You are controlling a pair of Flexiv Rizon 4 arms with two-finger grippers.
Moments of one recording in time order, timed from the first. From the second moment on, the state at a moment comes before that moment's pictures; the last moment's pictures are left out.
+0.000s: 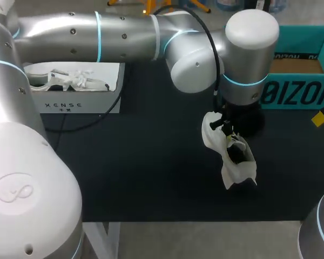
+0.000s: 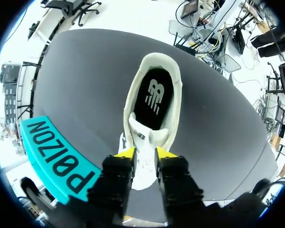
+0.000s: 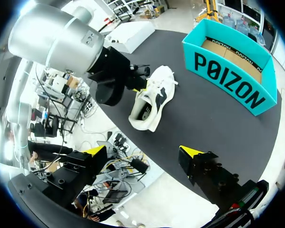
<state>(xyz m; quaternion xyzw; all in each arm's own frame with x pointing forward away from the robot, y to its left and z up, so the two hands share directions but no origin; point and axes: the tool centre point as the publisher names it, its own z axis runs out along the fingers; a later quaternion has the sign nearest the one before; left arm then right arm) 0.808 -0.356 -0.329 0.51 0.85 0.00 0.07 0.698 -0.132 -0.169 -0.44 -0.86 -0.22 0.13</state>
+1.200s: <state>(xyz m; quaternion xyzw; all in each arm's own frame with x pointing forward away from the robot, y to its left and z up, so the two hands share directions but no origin) 0.784 -0.340 -0.297 0.45 0.89 0.01 0.08 0.706 -0.200 -0.146 -0.44 -0.86 -0.24 0.09</state>
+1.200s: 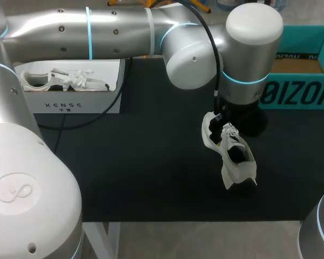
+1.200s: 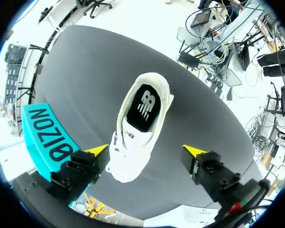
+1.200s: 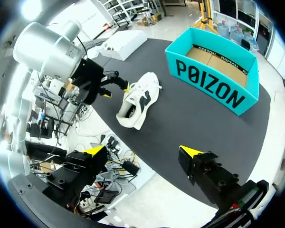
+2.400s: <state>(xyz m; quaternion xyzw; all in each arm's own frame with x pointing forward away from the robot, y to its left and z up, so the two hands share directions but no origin) 0.723 -0.350 -0.292 0.14 0.99 0.07 0.02 0.698 -0.204 -0.141 -0.44 -0.87 -0.23 0.09</state>
